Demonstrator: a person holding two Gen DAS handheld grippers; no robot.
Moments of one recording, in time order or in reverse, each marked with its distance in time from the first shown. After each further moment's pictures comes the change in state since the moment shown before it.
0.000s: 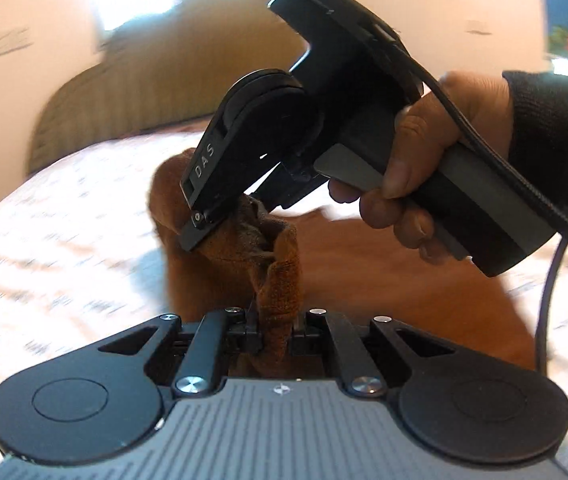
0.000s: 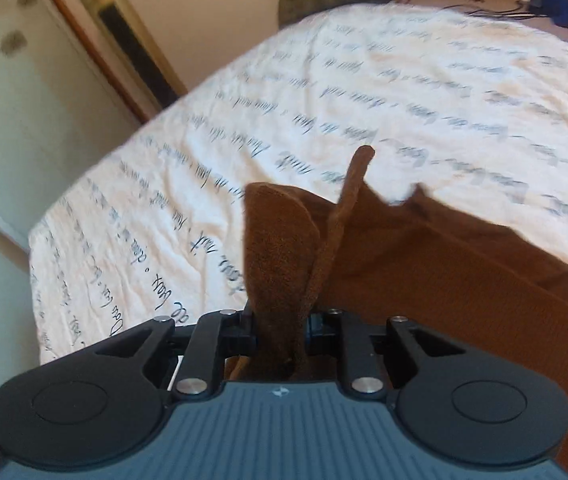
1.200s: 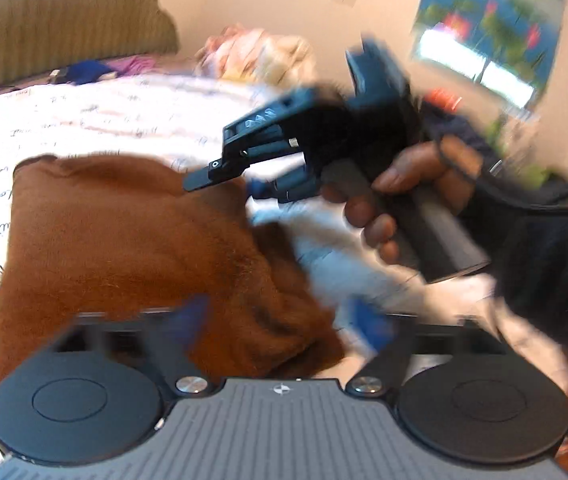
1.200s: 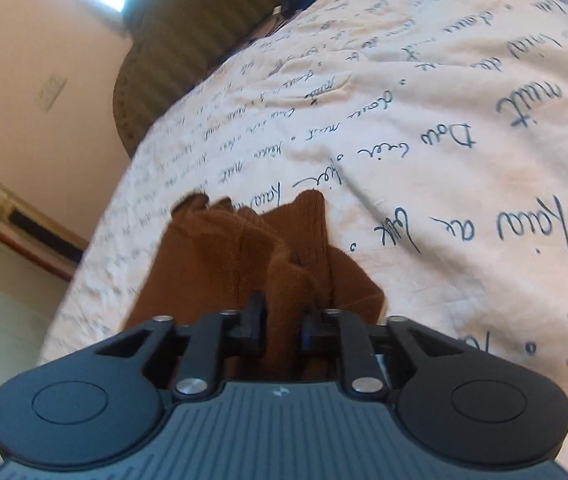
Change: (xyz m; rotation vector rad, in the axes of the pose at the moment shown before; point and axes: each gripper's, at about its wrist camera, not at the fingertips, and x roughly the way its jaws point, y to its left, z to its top) left arm 0.028 -0.073 -0.006 -0.012 0.090 -0.503; right arm -0.121 -0.193 -0.147 0.598 -0.292 -0.049
